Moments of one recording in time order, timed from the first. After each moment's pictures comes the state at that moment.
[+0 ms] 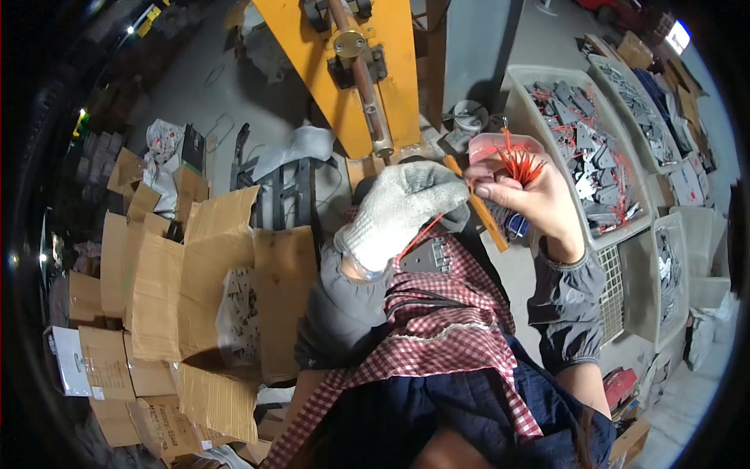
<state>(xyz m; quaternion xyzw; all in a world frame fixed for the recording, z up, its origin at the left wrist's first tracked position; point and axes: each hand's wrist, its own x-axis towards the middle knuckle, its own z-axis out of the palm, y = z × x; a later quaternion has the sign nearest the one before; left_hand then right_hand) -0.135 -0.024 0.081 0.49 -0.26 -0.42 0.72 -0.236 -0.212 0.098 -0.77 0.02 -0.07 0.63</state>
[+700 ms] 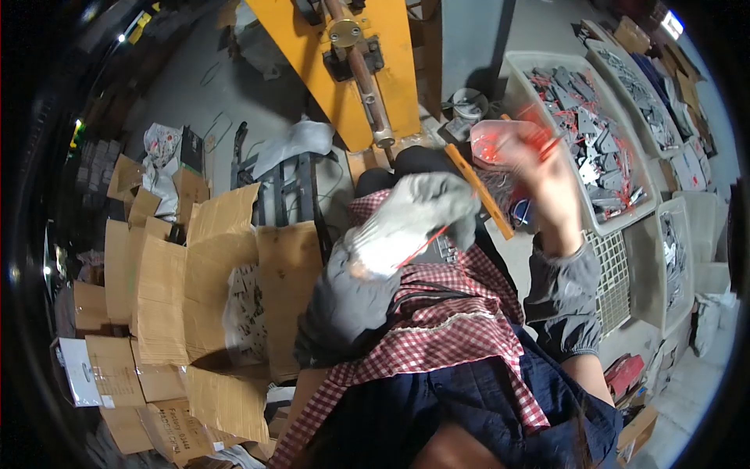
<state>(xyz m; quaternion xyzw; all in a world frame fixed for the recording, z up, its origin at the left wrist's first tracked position) -0.145 -0.019 0.065 0.44 -0.22 -0.51 0.71 -0.233 -0.226 0.078 -0.68 0.08 -0.22 0.70</state>
